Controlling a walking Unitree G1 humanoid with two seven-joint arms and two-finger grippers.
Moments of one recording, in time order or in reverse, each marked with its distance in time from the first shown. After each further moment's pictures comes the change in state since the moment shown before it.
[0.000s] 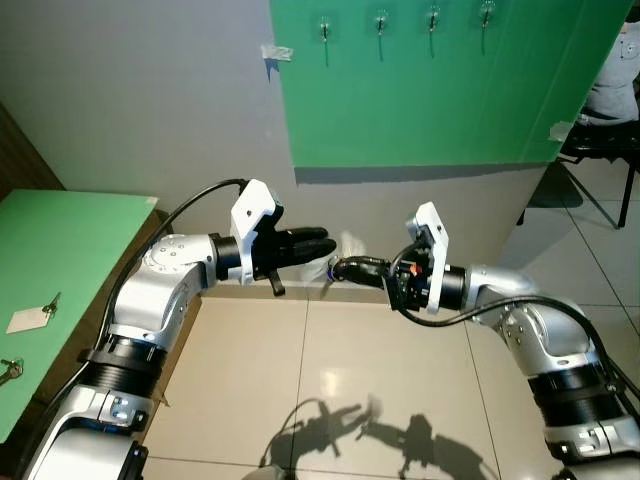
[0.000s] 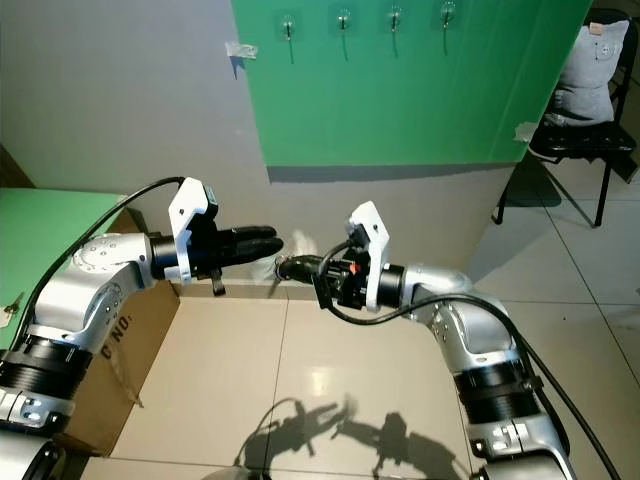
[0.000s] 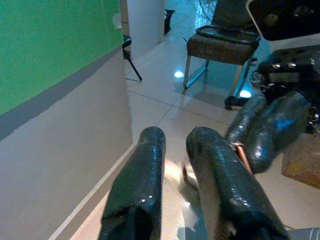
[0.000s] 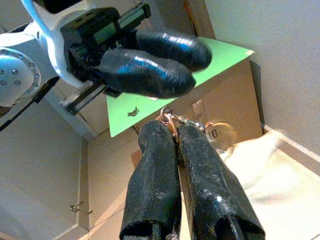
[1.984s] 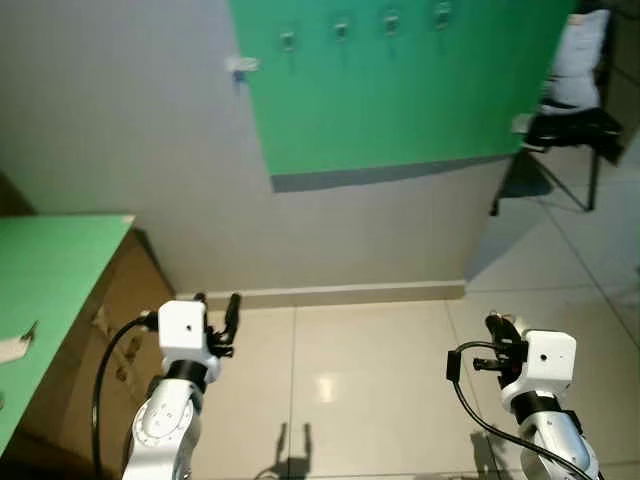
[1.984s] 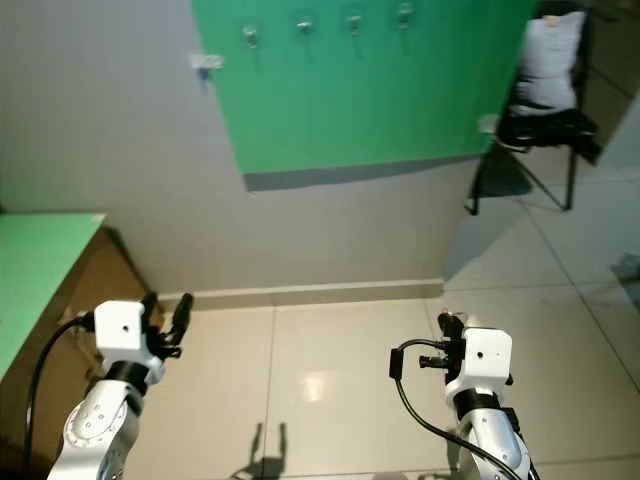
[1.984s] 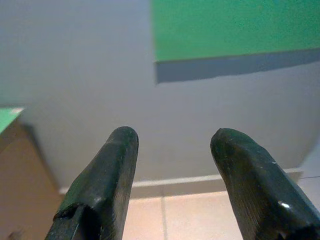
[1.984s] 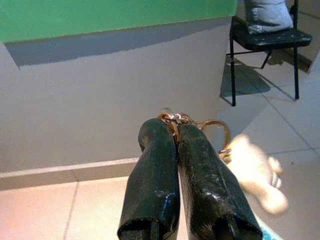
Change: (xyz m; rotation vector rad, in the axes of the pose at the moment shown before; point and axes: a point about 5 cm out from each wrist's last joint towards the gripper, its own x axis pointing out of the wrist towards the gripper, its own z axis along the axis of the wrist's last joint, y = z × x) left arm -0.056 -0.067 -0.120 -0.182 -0.057 1.063; right arm -0.108 0.002 -0.133 -0.150 -0.228 -1.237
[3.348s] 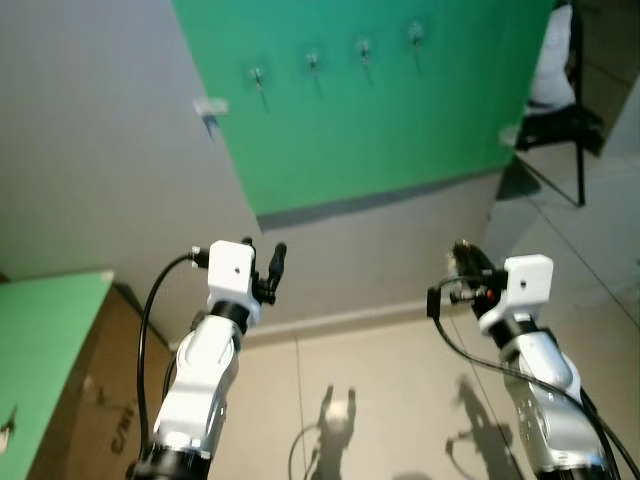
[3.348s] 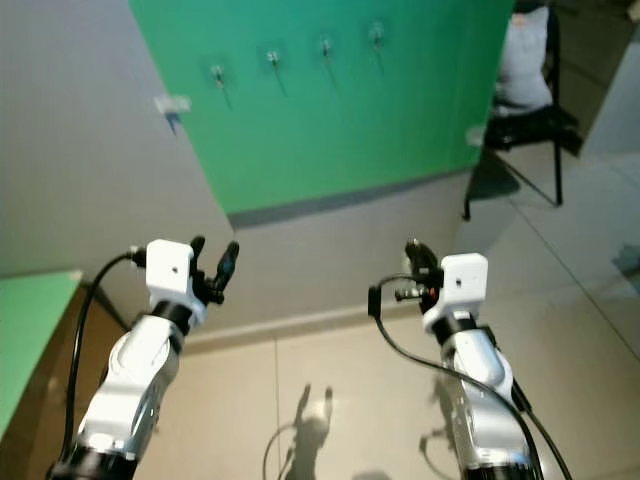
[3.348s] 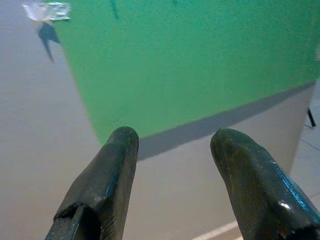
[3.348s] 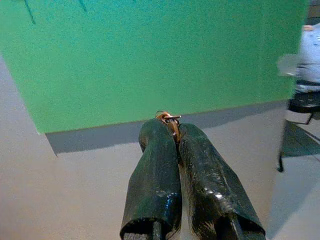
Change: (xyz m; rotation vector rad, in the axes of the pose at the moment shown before) left arm 0.050 -0.039 0.046 0.065 -0.102 -0.141; right arm 0.056 0.030 0.065 -0.003 -0.184 0.214
